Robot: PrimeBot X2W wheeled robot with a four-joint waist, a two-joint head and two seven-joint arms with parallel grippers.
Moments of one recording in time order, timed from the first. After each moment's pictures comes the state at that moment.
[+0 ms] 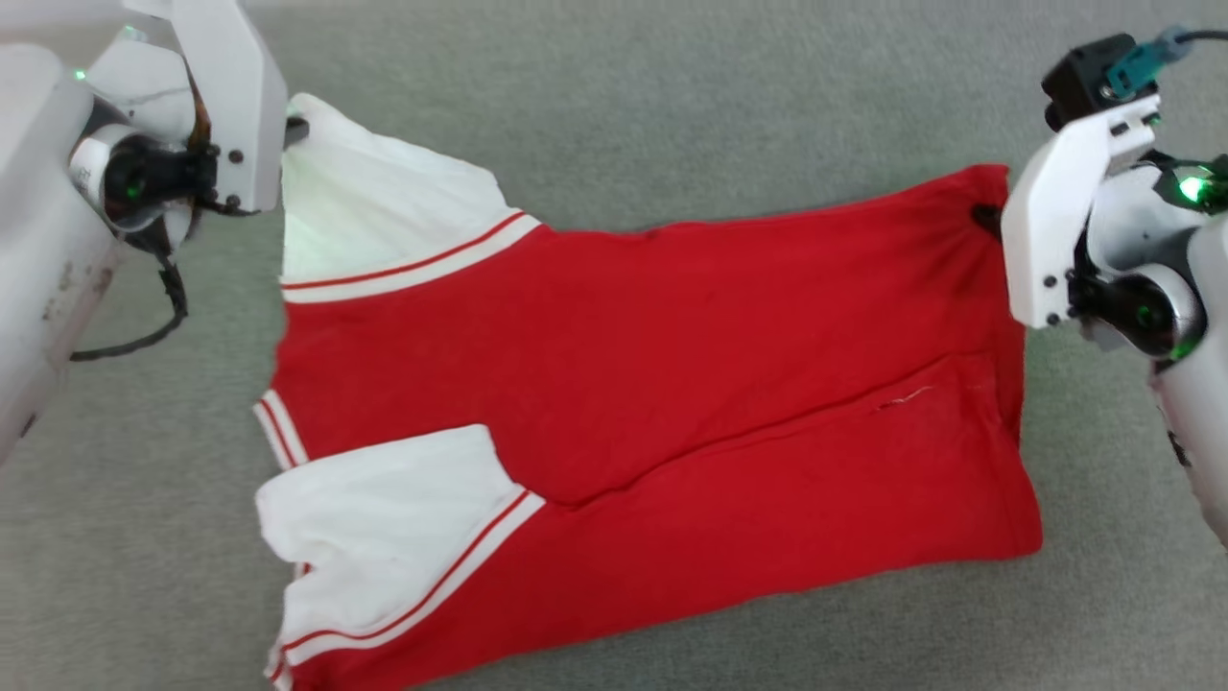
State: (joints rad) left arm -1.44 0.61 -1.19 0.85 -1.27 -0.13 0.63; right arm -0.94 -0.36 0.39 0.55 0.53 0.13 0.76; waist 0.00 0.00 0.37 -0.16
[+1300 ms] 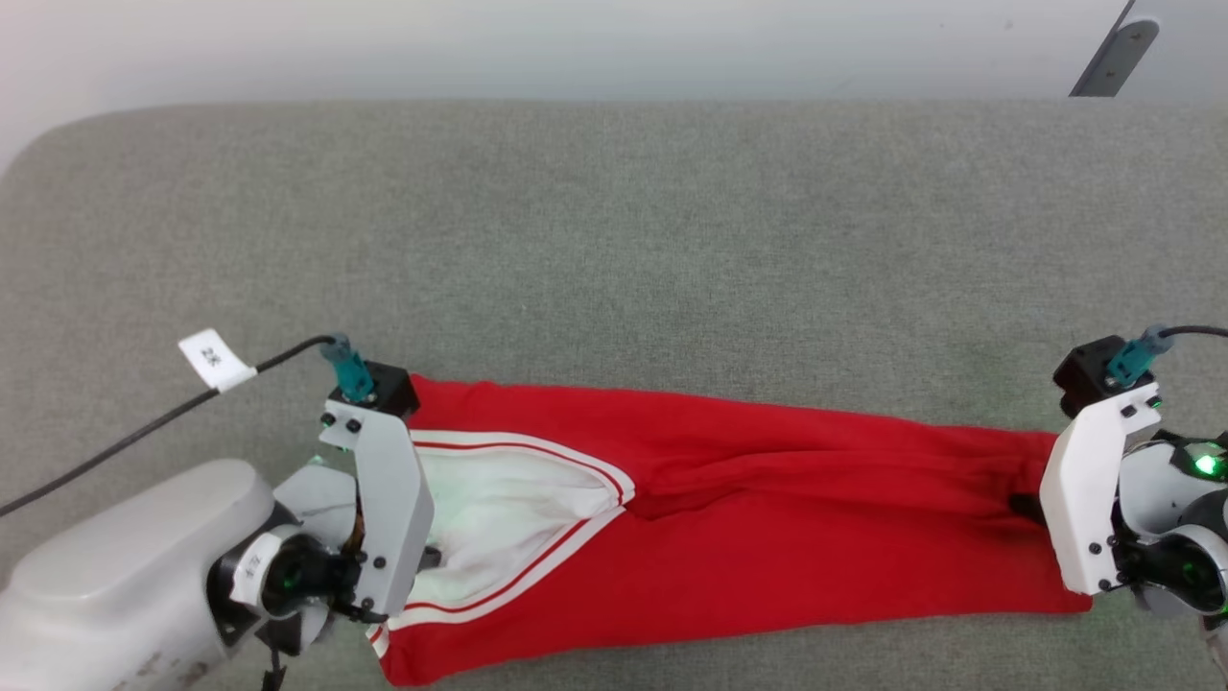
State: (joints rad) left arm -0.92 0.85 -1.26 0.07 -1.42 0.24 0.74; right arm -0.45 -0.52 0.36 0.23 0.65 0.13 0.93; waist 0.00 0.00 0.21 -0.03
